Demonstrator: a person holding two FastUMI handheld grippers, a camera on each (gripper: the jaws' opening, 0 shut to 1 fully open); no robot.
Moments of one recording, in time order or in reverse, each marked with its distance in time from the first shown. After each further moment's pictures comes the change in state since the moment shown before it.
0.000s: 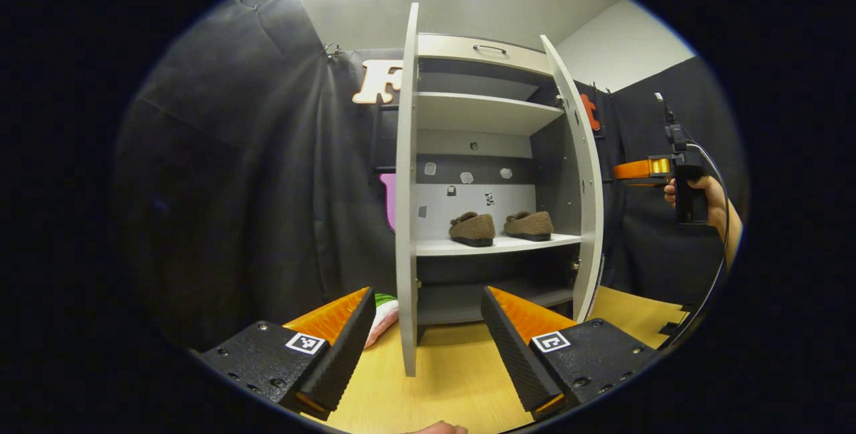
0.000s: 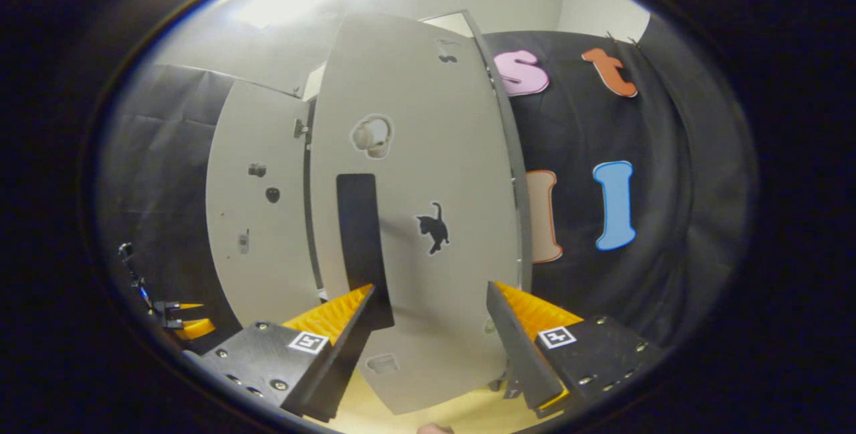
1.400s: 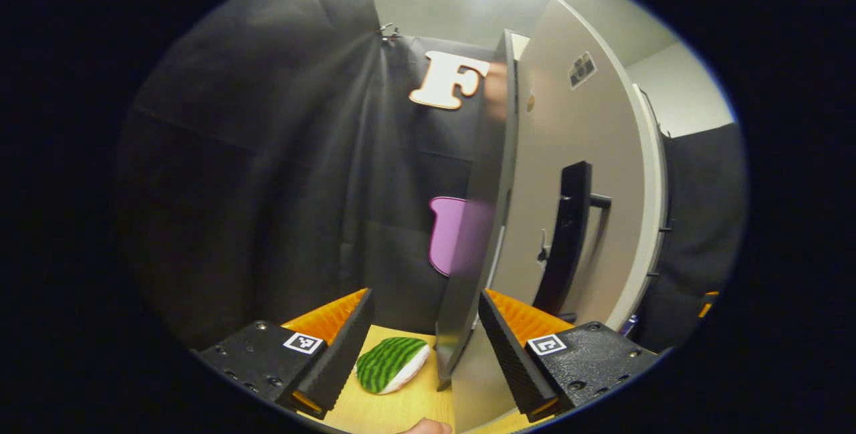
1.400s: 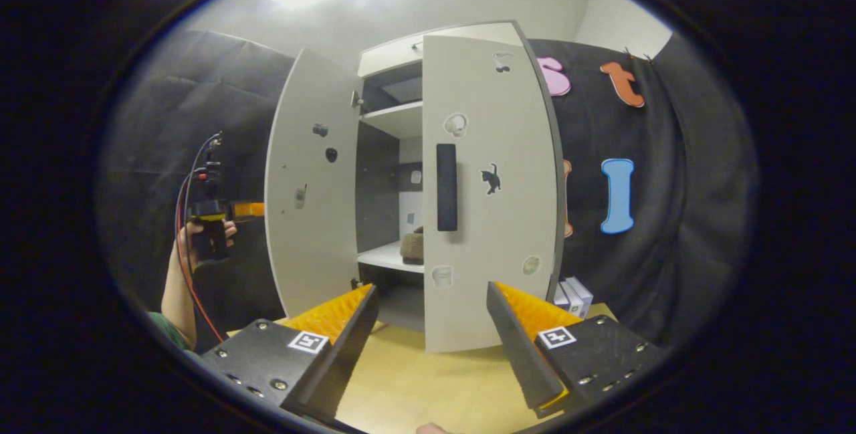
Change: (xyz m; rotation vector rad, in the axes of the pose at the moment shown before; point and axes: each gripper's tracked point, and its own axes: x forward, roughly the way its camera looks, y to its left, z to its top) left arm 0.143 0.117 0.108 -0.127 0.064 0.010; right arm -0.099 0.100 -0.062 -0.060 0.013 0.000
